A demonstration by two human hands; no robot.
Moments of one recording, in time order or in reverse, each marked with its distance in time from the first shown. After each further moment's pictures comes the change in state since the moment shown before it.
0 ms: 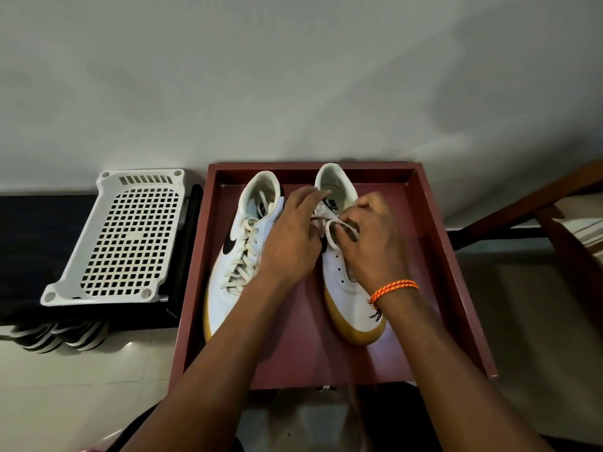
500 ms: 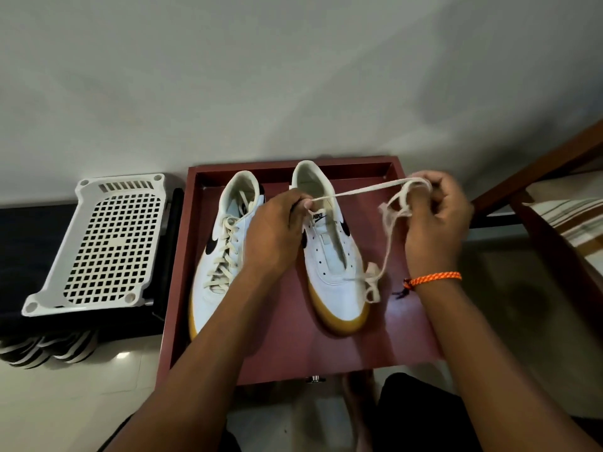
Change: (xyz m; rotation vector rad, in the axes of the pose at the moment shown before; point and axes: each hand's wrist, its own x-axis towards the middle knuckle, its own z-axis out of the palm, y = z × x) left_hand 0.002 0.021 -0.002 -0.041 0.097 -0.003; right_hand -0.003 0.032 -0.069 0.514 0.550 0.245
